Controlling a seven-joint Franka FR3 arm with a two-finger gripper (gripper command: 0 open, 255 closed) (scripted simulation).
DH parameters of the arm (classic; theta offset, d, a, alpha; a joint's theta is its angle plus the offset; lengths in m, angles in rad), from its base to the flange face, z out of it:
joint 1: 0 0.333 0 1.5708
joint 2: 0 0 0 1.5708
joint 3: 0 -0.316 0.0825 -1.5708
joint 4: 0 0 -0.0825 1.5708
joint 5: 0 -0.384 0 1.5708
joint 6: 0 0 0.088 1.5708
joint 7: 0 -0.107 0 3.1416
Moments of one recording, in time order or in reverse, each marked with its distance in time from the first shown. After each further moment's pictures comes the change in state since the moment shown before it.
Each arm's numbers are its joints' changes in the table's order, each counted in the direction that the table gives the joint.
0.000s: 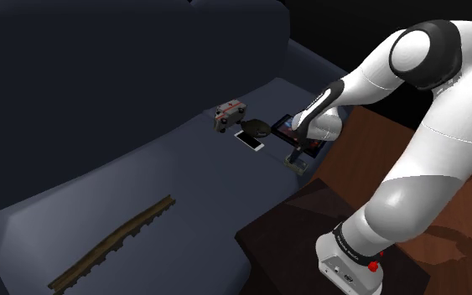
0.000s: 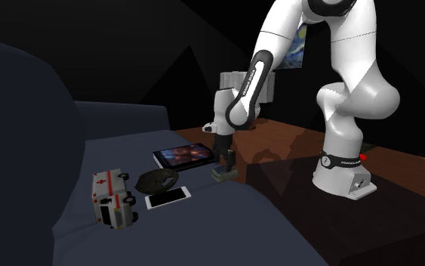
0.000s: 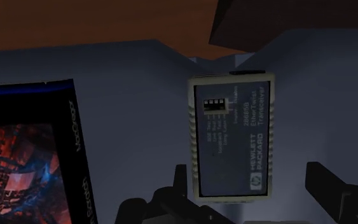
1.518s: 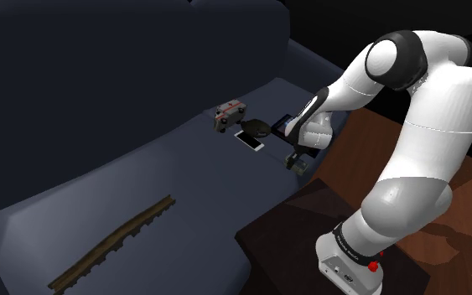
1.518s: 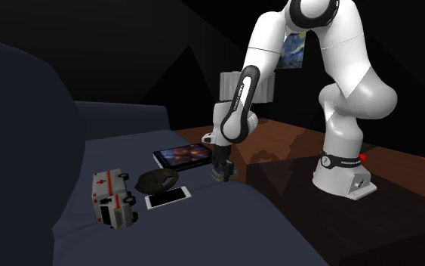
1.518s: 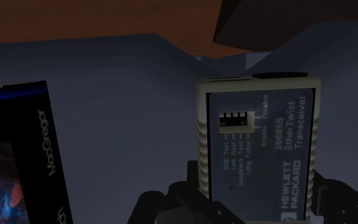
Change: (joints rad) arm -0.119 -0.161 -0.138 0.056 -0.138 -0.105 0.124
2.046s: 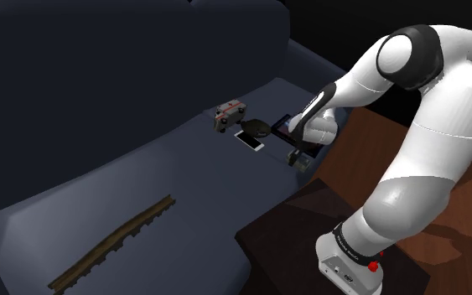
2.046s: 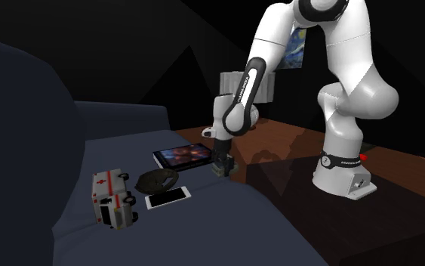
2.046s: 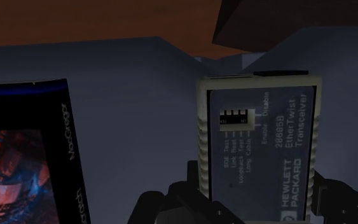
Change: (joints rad) arm 0.064 0.083 0.078 -0.027 0.063 0.059 -0.049
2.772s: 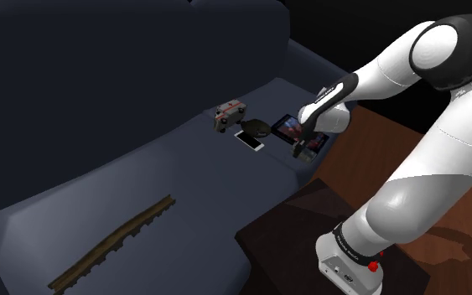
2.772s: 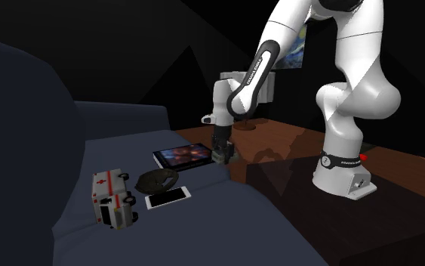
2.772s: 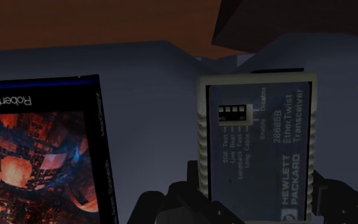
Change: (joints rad) arm 0.099 0.181 0.142 -0.025 0.198 0.144 -0.142
